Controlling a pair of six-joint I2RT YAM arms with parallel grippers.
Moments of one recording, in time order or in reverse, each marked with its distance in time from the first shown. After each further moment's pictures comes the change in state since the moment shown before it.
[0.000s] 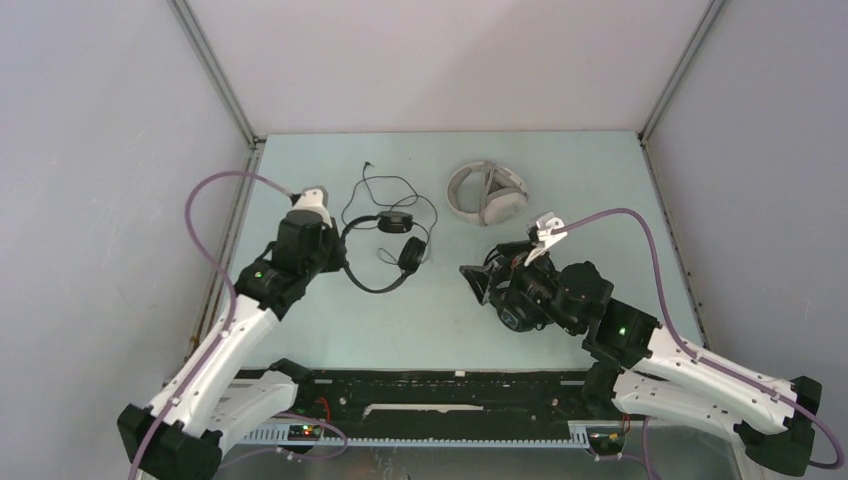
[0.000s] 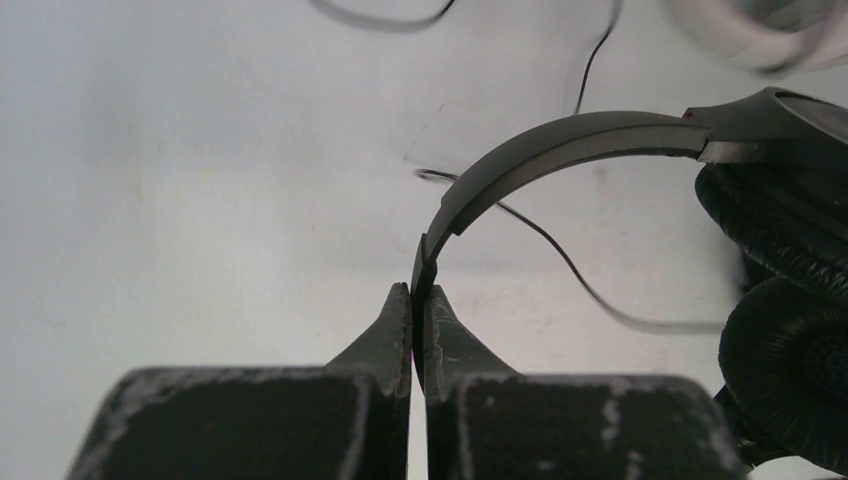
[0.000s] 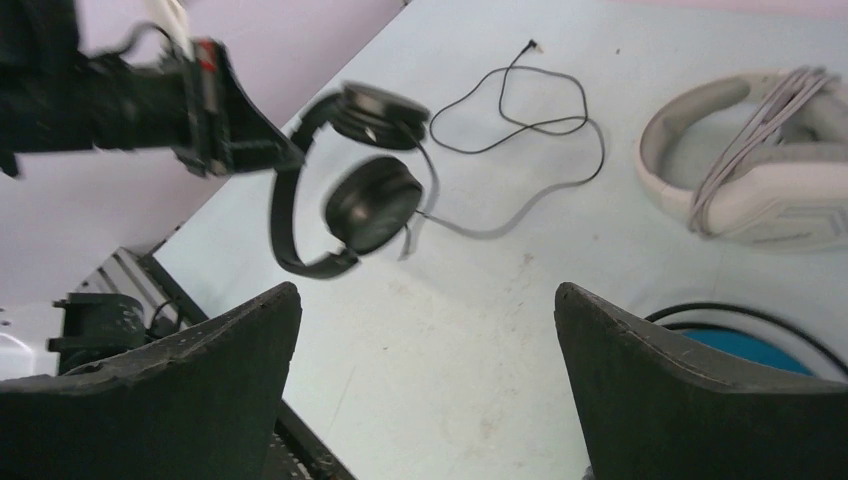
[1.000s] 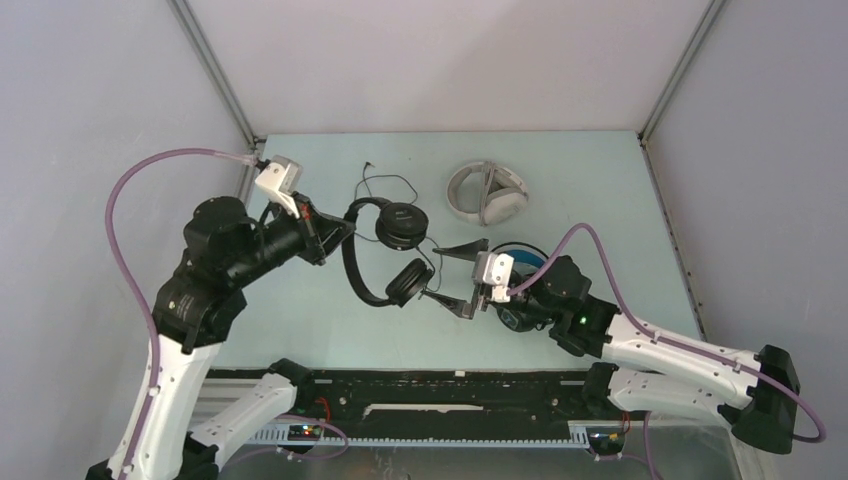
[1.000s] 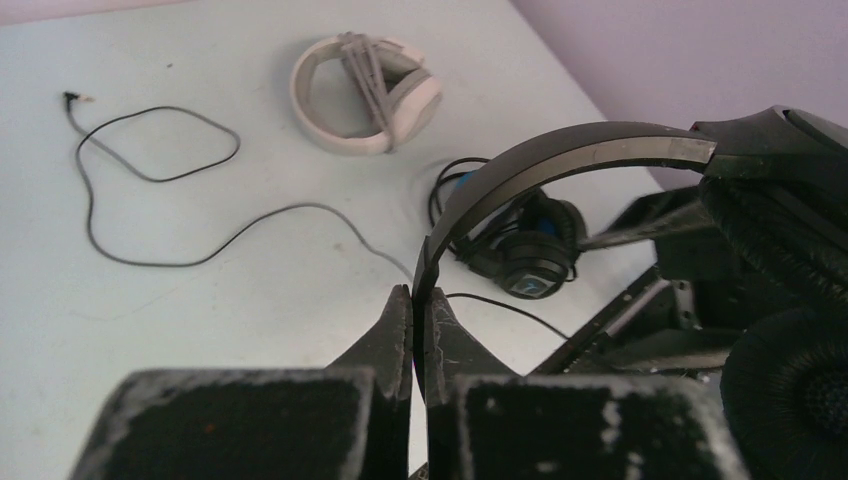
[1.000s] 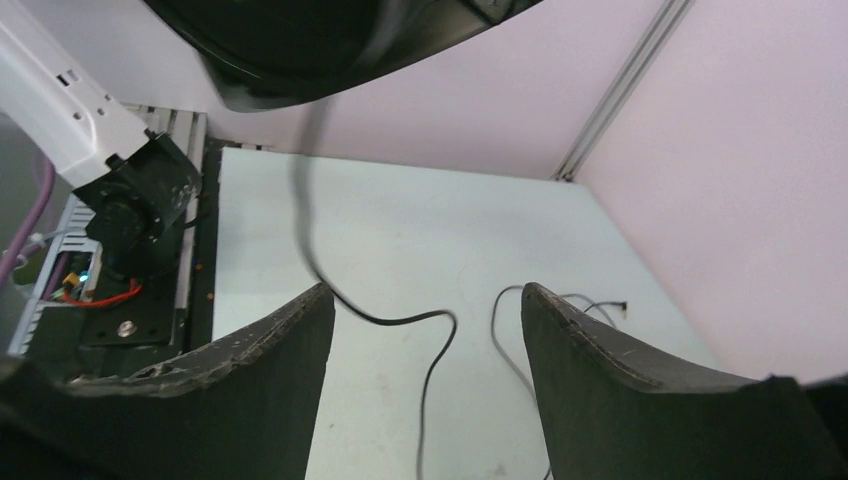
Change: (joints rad) left arm -0.002 -0.118 0.517 -0.192 0.497 0.170; right arm 0.023 0.192 -0.013 0.430 -0.573 -0.649
